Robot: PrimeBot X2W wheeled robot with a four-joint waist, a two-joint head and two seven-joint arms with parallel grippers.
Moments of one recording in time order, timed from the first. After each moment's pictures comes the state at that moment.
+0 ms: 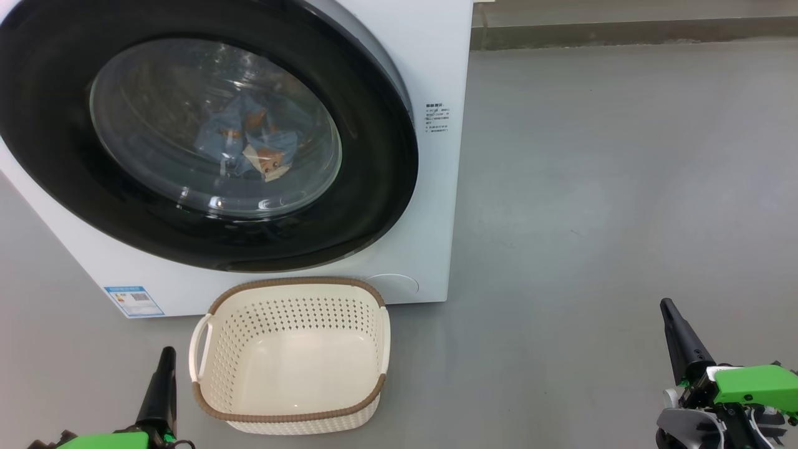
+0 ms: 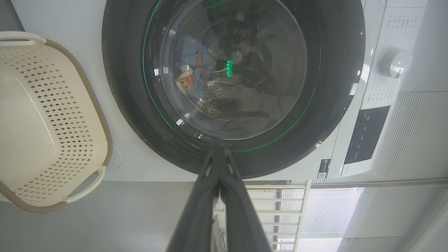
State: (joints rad) left arm -0.07 0.04 0.08 0.24 -1.60 -0.10 0.11; right arm -0.08 -0.06 -0.10 0.29 1.63 0.13 0.09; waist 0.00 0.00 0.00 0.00
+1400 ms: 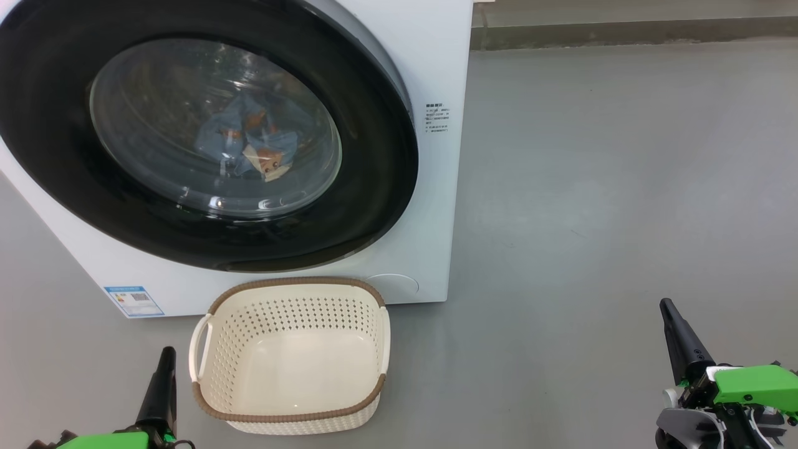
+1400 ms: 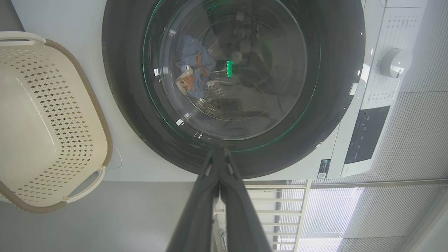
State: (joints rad) left arm -0.07 0.04 0.08 0.24 -1.60 -0.10 0.11; right arm -0.08 -0.06 -0.10 0.29 1.63 0.13 0.09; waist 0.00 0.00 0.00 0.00
